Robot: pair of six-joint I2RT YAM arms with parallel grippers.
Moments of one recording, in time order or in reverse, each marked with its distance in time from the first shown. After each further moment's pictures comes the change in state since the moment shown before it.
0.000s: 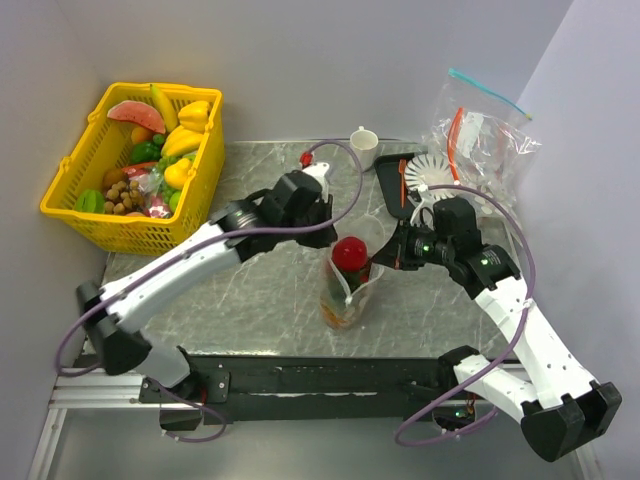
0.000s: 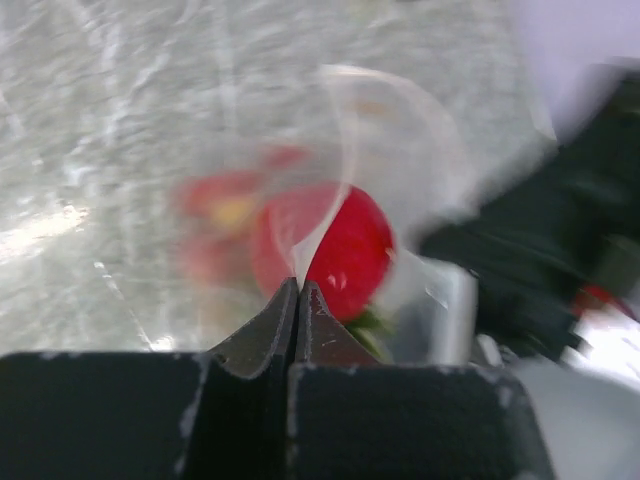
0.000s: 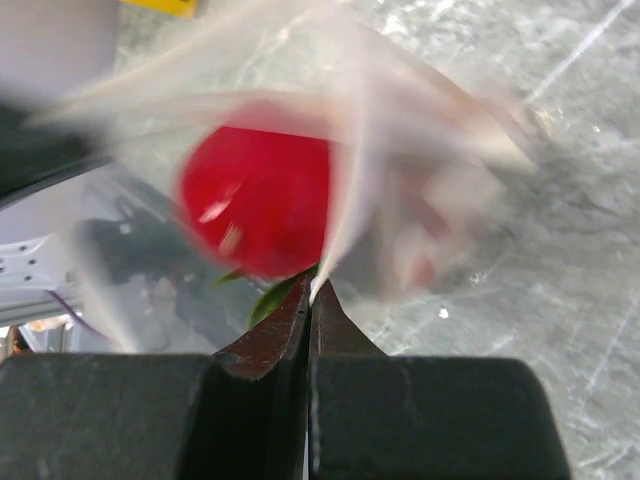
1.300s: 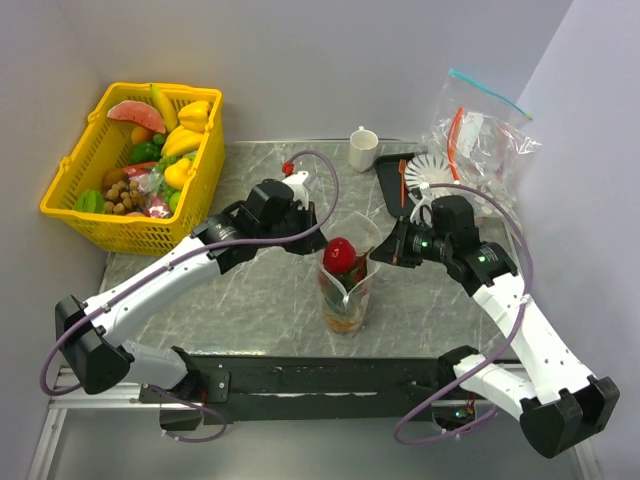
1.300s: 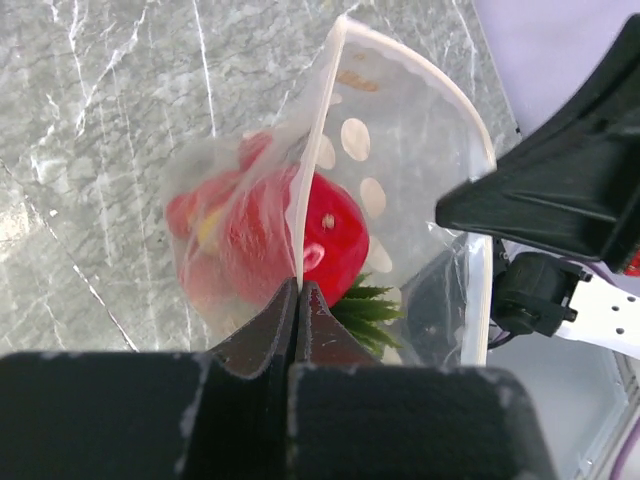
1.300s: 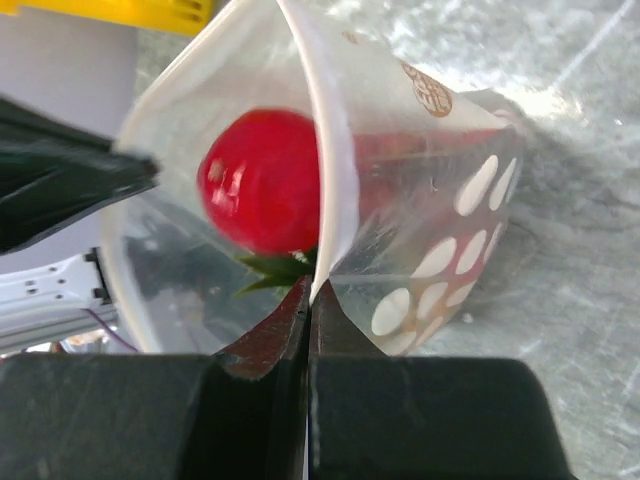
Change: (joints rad) left arm 0.088 -0.143 -0.261 0.193 0.185 0.013; right arm -0.003 0.027 -0.001 0.025 0.003 0.085
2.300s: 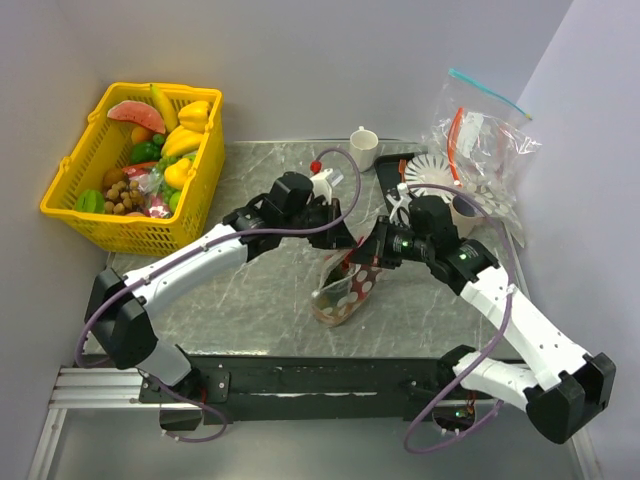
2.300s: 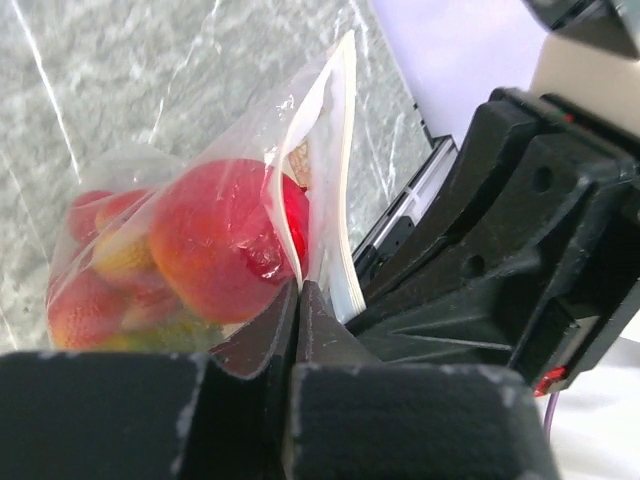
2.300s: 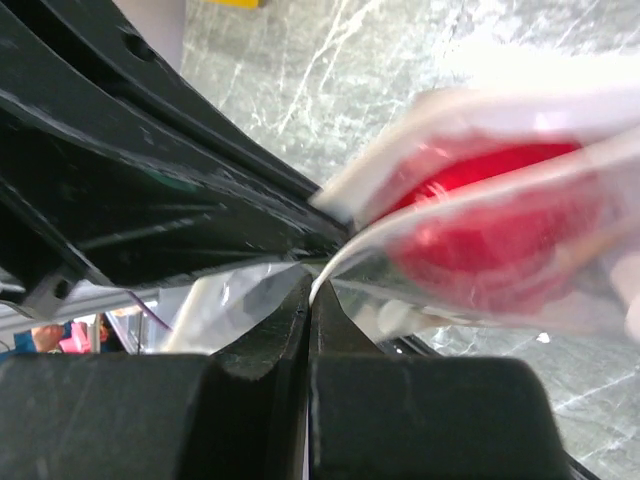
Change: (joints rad) left arm 0.019 0.180 0.023 0.218 0.274 -0.082; right arm 0.153 0.065 -0.003 0.119 0.009 0.132
